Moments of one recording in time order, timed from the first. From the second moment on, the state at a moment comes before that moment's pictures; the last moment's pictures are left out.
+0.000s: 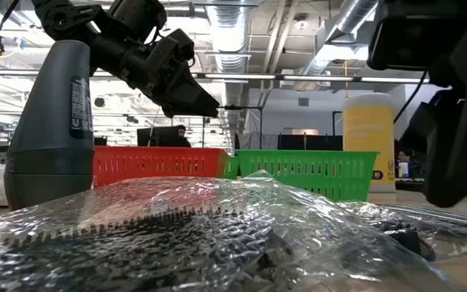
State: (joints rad) left arm 0.10 1.44 0.59 0.43 0.00 -0.09; right arm 0.67 1.81 0.91 -0.01 0.20 0.94
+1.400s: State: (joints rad) left arm 0.10 1.44 0.59 0.43 0.00 -0.11; right arm 0.68 1.97 1.20 -0.49 0.24 1.06
